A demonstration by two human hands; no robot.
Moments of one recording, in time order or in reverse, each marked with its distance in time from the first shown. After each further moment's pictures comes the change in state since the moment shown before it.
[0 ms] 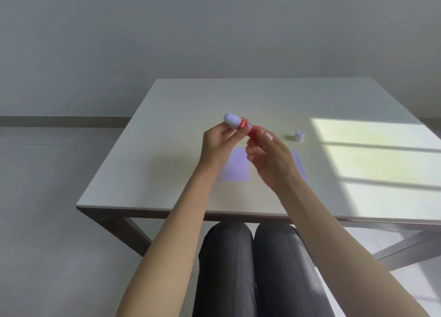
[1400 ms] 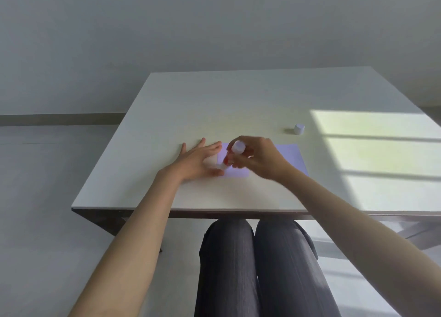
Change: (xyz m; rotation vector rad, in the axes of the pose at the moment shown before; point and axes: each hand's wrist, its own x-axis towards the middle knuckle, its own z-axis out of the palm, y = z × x) left_hand 0.016 -0.046 -0.083 1.240 -0.561 -0.129; right_hand 0.013 0.007 -0.006 -1.187 -0.315 -0.278
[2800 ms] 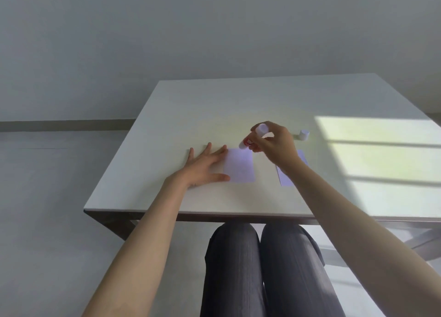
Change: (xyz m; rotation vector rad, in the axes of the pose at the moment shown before) left_hand -0.010 -0.001 0.004 -0.112 -0.004 0.006; right_hand 0.019 0.003 -0.014 0.191 0.360 0.216
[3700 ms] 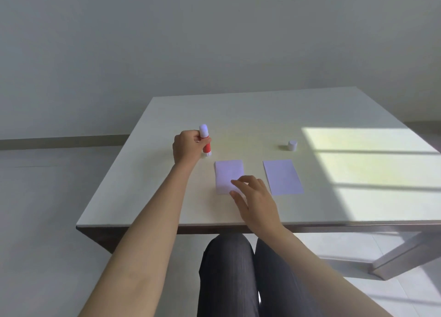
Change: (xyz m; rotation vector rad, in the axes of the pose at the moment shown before) left_hand 0.046 0.027 -0.043 -0.288 0.778 -0.260; right_hand -0.096 0.023 0.032 -0.592 -0.016 -0.211
